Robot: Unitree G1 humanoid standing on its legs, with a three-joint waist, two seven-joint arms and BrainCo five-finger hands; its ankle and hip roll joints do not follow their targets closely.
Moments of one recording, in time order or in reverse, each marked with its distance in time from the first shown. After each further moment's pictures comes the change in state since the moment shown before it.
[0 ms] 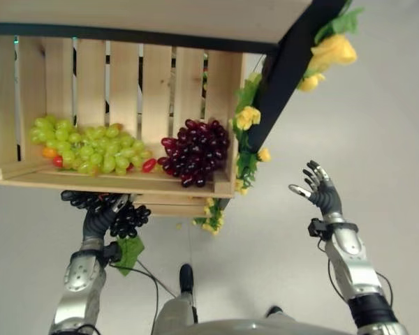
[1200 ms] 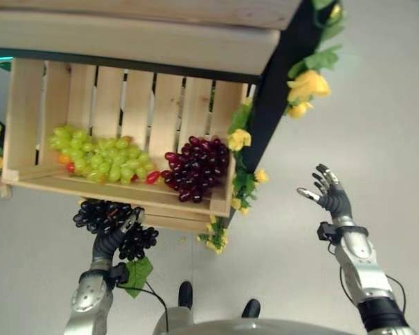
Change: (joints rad) left arm 0.088 -0.071 -0.022 0.044 0.000 0.014 -0.076; right arm 0.014 -0.051 -0.057 0.022 0.002 -0.006 -0.026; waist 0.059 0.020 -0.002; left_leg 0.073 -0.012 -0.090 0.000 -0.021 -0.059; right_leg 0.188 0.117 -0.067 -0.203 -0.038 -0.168
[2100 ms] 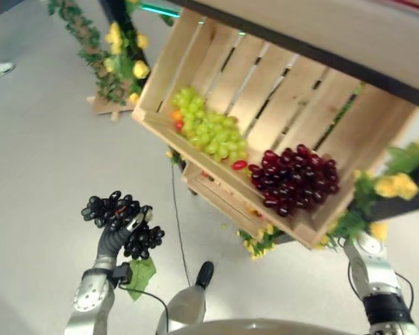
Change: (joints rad) left arm -0.004 0.027 -0.034 -0.116 0.023 -0.004 -0.029; right arm -0.035 -0.009 -0.101 0.036 0.029 -0.026 -0.081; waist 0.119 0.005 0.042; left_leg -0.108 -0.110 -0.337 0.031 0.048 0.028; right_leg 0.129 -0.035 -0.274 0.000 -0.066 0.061
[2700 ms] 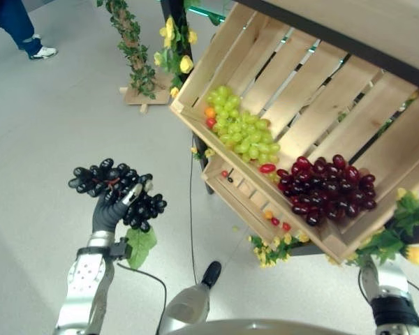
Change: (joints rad) left arm -0.096 0.032 0.016 -0.230 -0.026 -0.037 0.036; right arm 0.013 -0.007 -0.039 0.026 0.001 -0.022 -0.027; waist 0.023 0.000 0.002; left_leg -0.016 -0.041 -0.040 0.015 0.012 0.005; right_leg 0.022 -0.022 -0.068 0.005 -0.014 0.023
